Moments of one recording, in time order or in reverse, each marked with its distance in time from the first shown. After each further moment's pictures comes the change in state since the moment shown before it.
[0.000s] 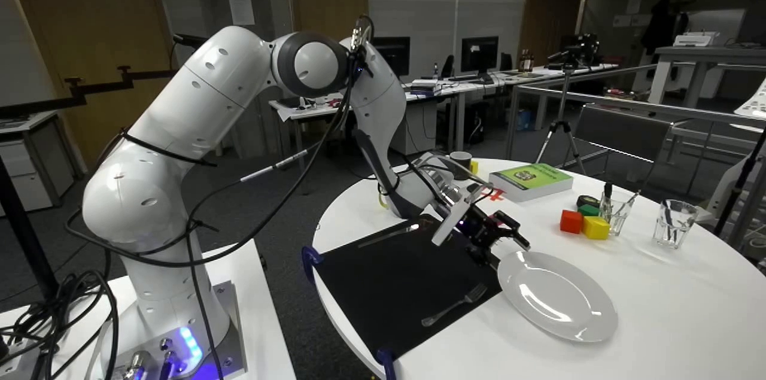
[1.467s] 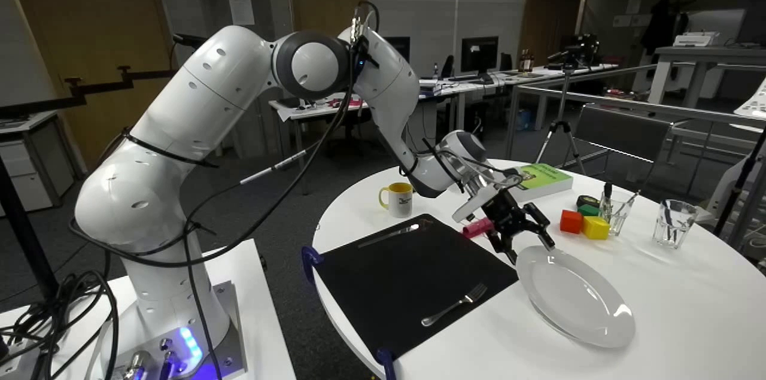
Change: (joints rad) arm -0.081 -0.001 0.004 0.178 0.395 0.004 -0.270
